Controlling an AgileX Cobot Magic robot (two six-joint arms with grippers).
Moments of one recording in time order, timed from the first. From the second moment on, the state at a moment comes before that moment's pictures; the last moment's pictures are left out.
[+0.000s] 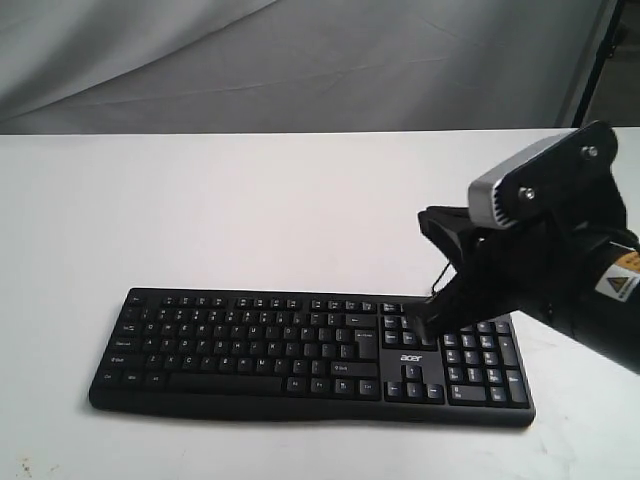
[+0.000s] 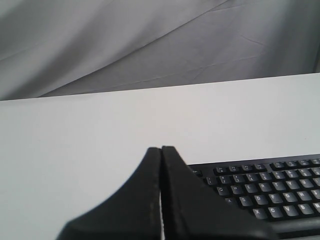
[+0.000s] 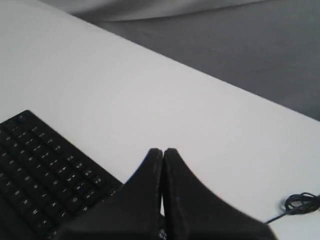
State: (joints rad) left arm -0.17 0.00 0.00 0.04 0.26 -0.02; right arm 0.72 1.17 -0.47 0.57 -0.31 -0.60
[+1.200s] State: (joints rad) left arm -0.17 0.00 0.00 0.04 0.26 -0.02; right arm 0.08 0.33 -0.07 0.18 -0.06 -0.34
